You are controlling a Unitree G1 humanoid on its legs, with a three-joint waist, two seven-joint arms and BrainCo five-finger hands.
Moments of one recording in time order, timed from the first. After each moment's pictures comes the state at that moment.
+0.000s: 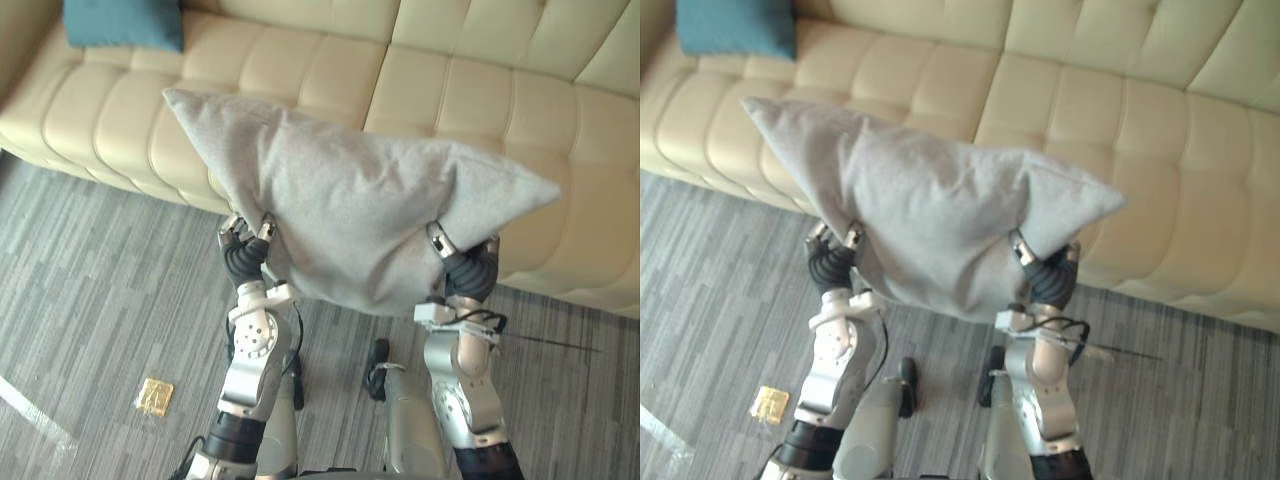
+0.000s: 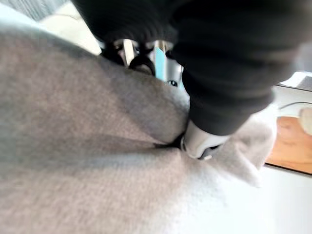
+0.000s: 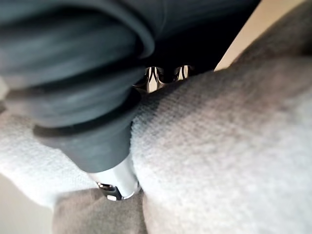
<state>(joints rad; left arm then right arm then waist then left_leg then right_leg) -0.02 -0.01 -0.26 -0.15 -0.22 -0.23 0.51 0.11 -0.05 0.17 -0.30 0.27 -0.28 -0.35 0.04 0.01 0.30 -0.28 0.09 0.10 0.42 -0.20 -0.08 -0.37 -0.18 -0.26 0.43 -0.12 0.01</state>
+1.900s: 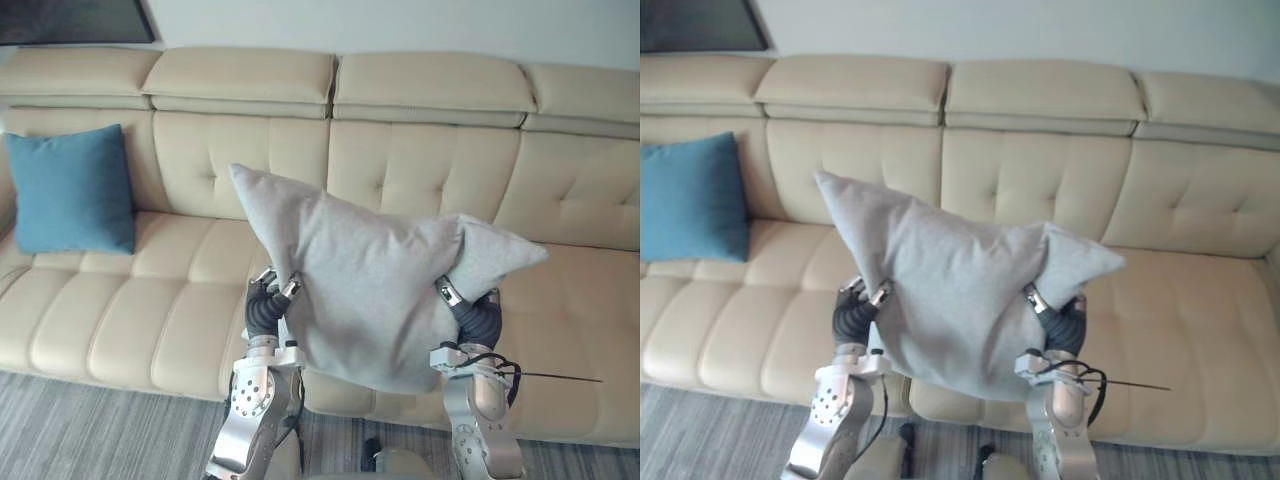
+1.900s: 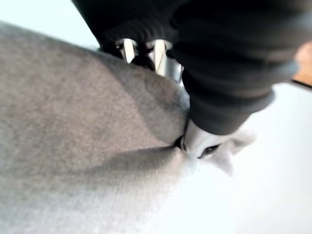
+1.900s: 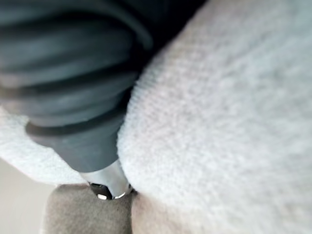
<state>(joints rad) 0.15 0.07 -0.37 -0.18 -0.29 -0.20 0.35 0.22 -0.07 0.09 -0.24 0.31 -0.23 -0.29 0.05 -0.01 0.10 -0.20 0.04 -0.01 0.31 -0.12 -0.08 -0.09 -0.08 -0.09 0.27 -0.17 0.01</state>
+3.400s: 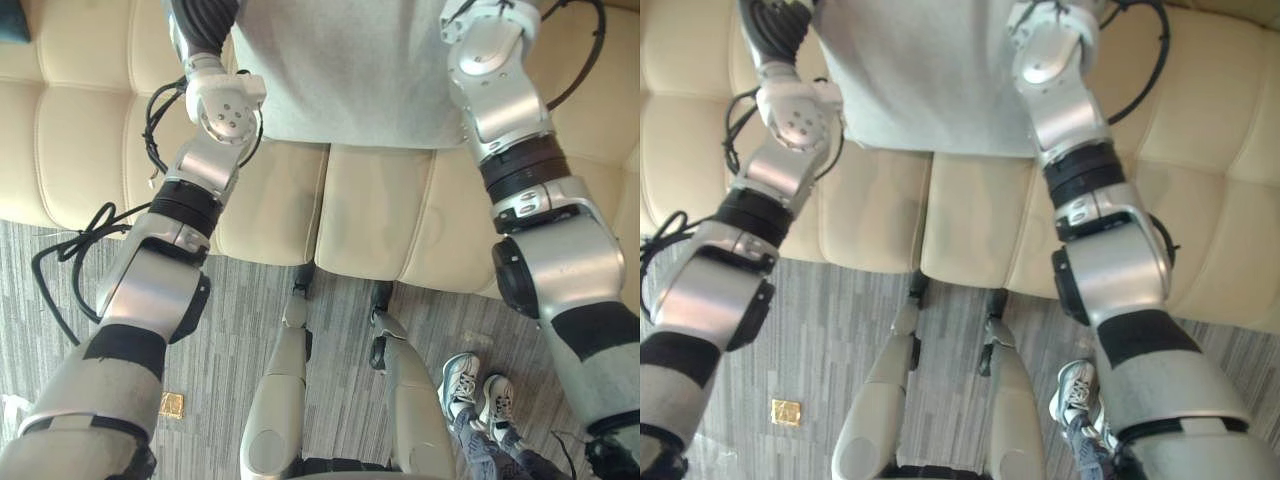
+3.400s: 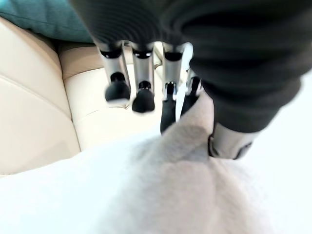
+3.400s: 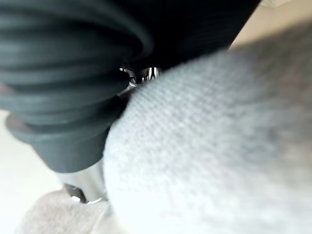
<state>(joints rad) -1.35 0.45 -0.39 0.89 -0.16 -0.24 0.74 -1.52 -0.41 0.21 0.89 -0.01 -0.07 -0.78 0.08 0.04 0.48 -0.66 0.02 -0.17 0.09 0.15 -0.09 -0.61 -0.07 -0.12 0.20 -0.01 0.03</state>
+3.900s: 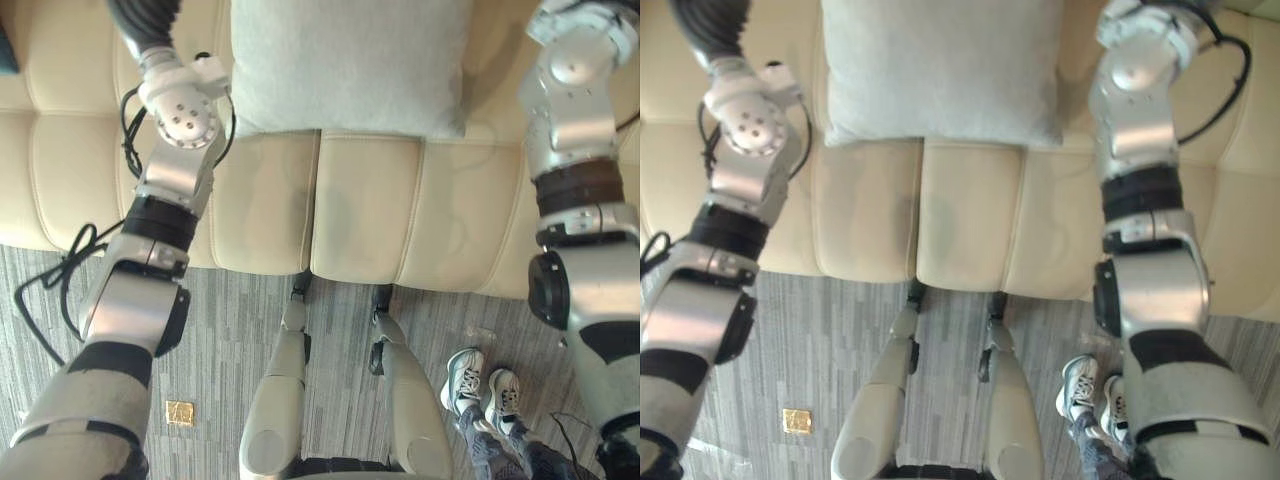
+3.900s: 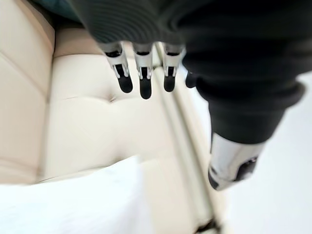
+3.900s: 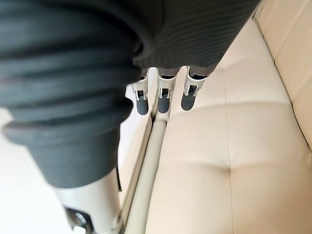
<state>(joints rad) -1.09 0.49 -0.14 0.48 -0.32 -0.35 0.78 -1.20 -0.55 -0.04 0.62 0.16 -0.18 -0.80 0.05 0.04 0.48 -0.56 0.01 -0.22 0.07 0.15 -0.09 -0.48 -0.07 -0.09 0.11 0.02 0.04</state>
